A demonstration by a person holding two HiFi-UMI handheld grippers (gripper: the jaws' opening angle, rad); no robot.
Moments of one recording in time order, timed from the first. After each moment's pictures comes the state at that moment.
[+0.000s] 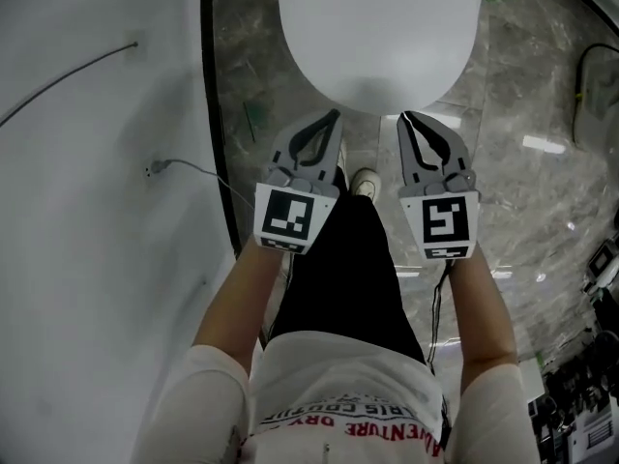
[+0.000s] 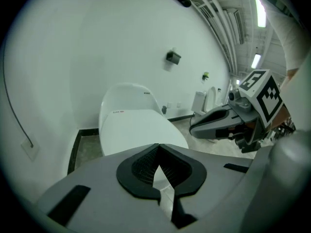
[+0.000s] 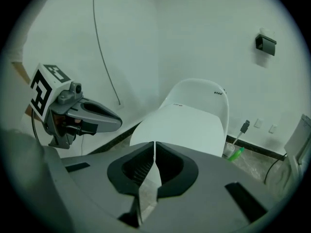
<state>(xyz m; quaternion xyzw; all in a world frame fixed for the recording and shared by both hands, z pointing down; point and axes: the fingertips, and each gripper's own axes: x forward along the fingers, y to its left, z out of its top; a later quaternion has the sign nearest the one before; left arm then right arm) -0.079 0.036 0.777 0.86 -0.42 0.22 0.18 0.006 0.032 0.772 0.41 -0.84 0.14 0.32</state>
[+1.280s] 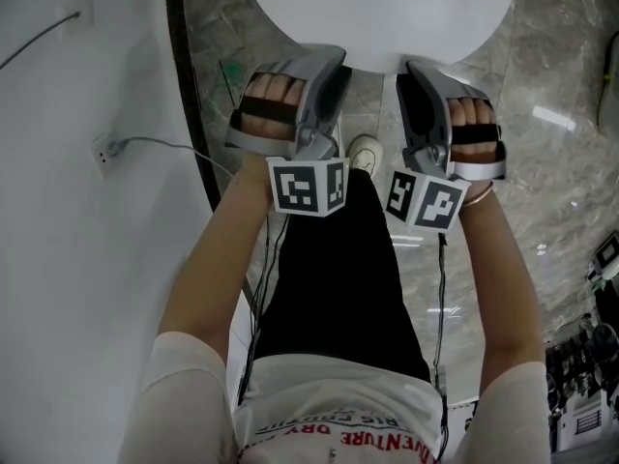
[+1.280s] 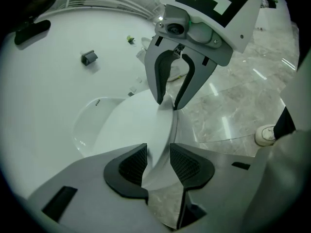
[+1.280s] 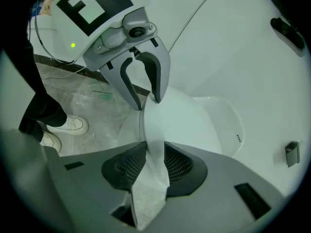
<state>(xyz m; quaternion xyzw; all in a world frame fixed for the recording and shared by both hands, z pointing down) -0.041 0.062 0.922 0.79 -0.26 0.50 -0.23 0.017 0.070 0.919 0.26 -0.76 -0.23 0.55</state>
